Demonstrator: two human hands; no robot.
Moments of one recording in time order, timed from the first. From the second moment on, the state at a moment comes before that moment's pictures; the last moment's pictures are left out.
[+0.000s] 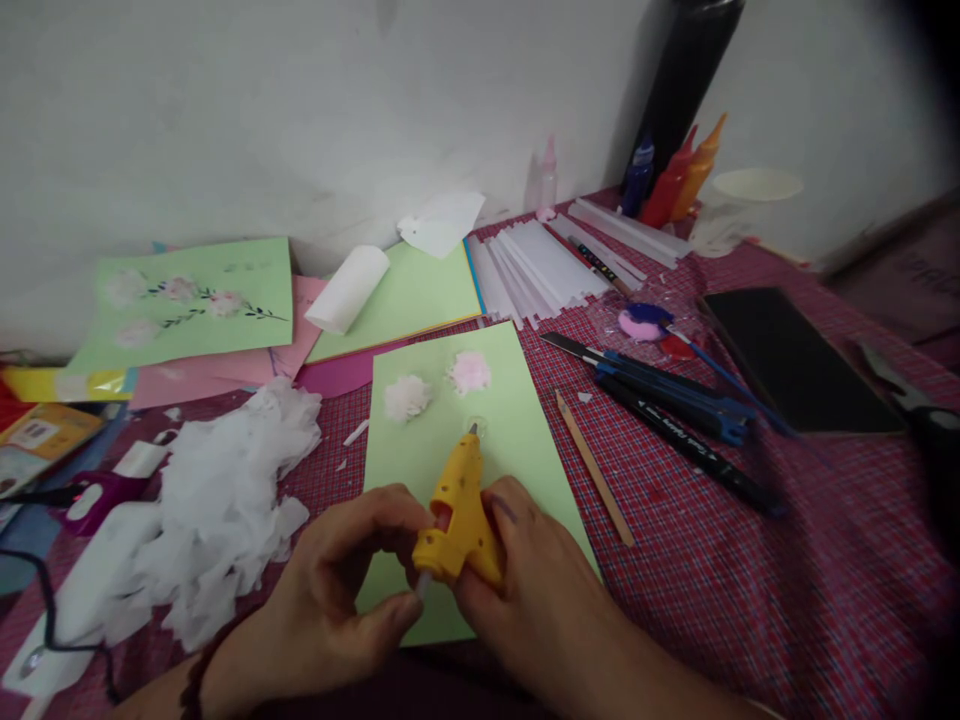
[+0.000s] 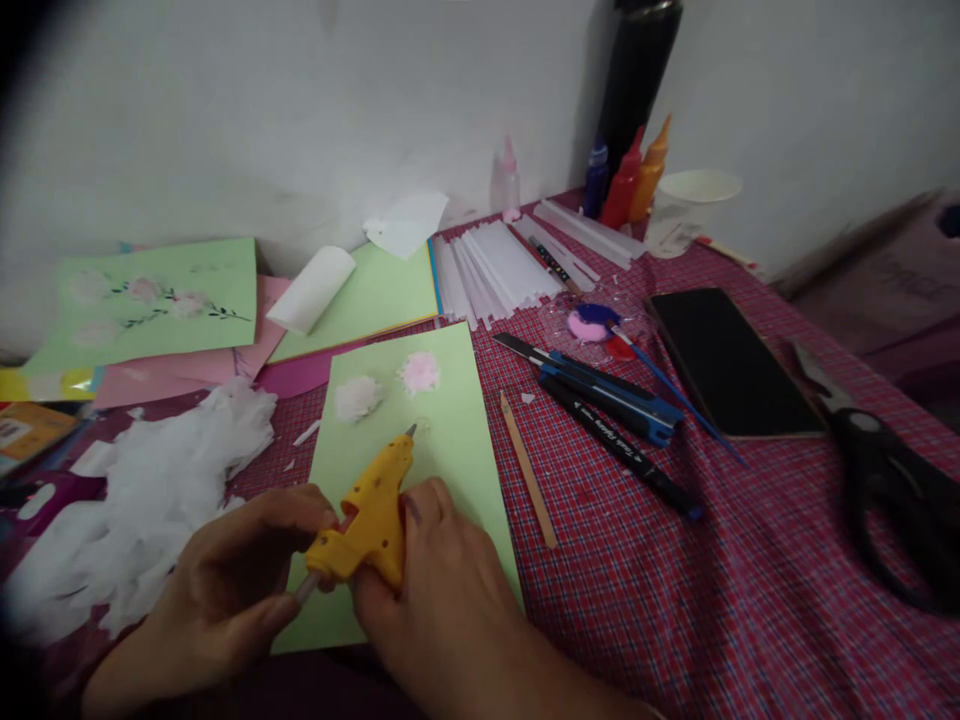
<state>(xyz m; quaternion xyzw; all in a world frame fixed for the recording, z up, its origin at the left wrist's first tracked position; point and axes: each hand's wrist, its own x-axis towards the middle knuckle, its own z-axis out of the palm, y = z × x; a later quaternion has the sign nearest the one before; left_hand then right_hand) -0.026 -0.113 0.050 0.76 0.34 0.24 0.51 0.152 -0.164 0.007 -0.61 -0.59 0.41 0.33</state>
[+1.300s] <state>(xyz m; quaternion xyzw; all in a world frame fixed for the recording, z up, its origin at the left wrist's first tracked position) -0.017 -0.110 0.048 0.76 0.35 0.26 0.48 0.149 -0.168 0.006 -0.63 -0.60 0.35 0.35</state>
